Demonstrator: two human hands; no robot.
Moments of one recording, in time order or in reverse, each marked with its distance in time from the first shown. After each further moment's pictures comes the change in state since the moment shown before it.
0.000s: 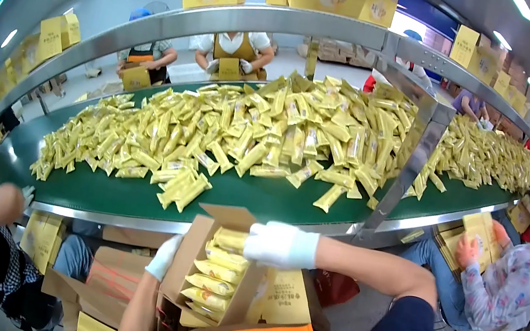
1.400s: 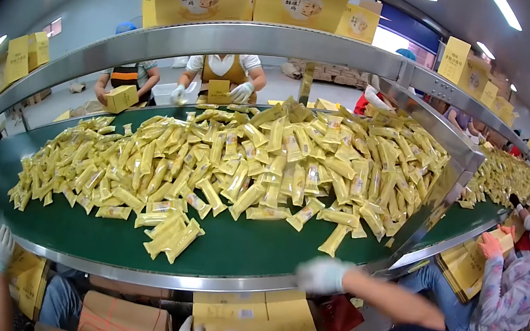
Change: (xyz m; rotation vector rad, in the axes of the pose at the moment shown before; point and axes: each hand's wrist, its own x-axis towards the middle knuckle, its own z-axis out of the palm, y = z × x) left_hand -0.007 -0.155 0.017 0.739 0.621 0.274; right_hand -0.074 0.112 0.068 0.180 -0.364 0.652
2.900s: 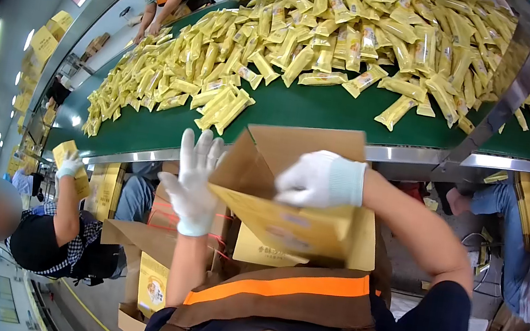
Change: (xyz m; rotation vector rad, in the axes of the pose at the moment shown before) left_hand -0.001 0.249 -0.094 -1.146 -0.227 0.282; right_hand -0.040 -0.114 -0.046 0.499 0.108 -0.401
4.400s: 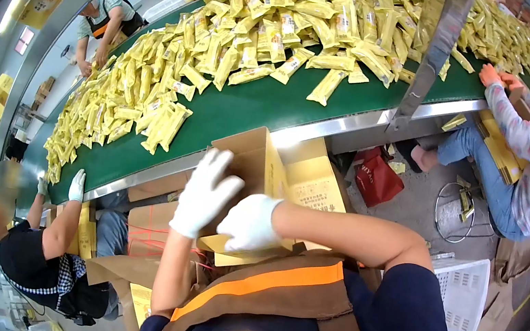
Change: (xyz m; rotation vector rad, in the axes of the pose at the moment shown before) left_hand -0.001 -0.039 0.041 1.492 -0.545 0.079; right_hand -0.006 -0.031 0.073 -0.188 -0.131 0.008
